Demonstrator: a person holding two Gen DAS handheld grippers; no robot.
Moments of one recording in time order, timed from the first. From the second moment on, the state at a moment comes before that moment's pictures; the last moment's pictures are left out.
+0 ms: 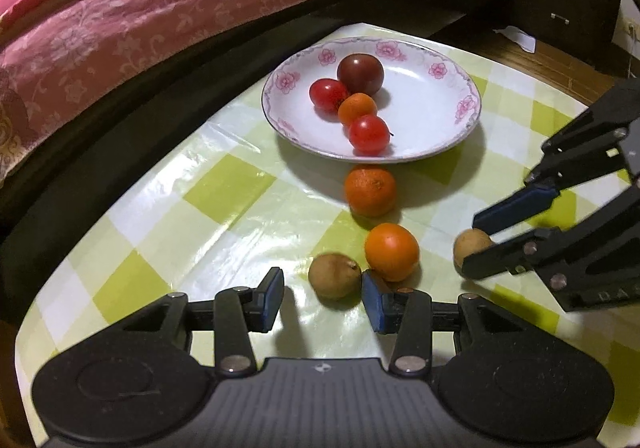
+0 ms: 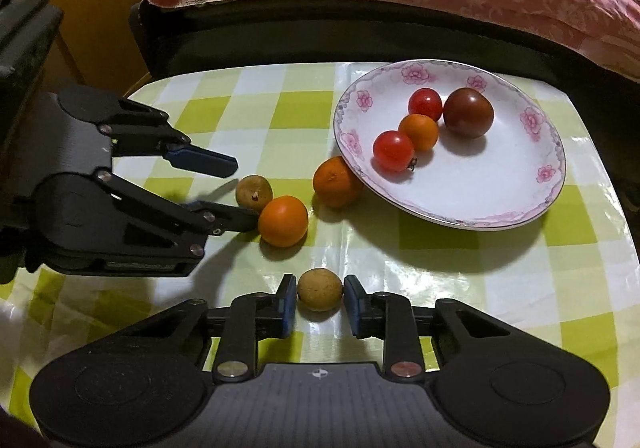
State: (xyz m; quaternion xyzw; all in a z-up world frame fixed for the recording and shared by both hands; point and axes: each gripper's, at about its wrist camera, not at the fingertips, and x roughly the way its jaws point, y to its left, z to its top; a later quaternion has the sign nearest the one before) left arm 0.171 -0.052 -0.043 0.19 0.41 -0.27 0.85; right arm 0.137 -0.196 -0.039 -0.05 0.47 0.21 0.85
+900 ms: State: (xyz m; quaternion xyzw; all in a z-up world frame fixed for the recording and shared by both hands) left arm 0.144 -0.059 -0.040 0.19 0.42 -0.29 0.84; right arm 0.136 -0.191 -0.043 -0.09 0.48 0.19 0.85
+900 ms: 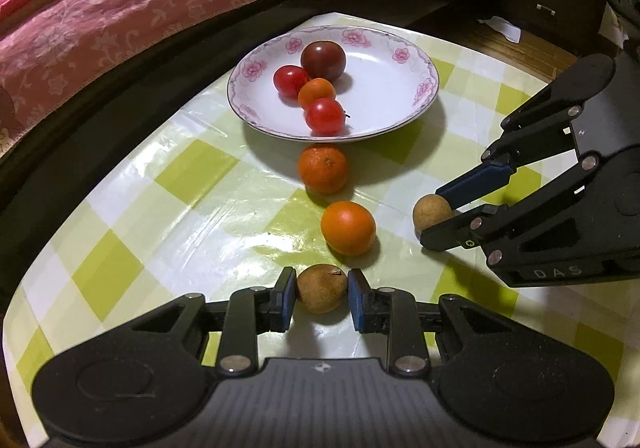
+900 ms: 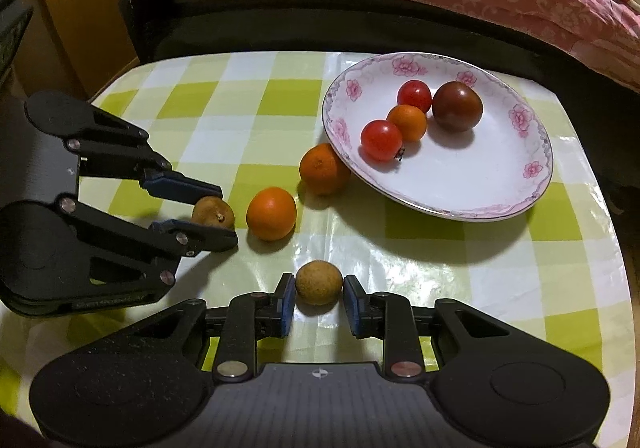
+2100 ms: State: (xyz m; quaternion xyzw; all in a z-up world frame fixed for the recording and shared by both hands) left arm 0.198 -0.107 -0.004 0.16 0.38 -0.27 0.87; right arm 0.171 -0.235 -0.007 -0.02 0.42 0.13 0.90
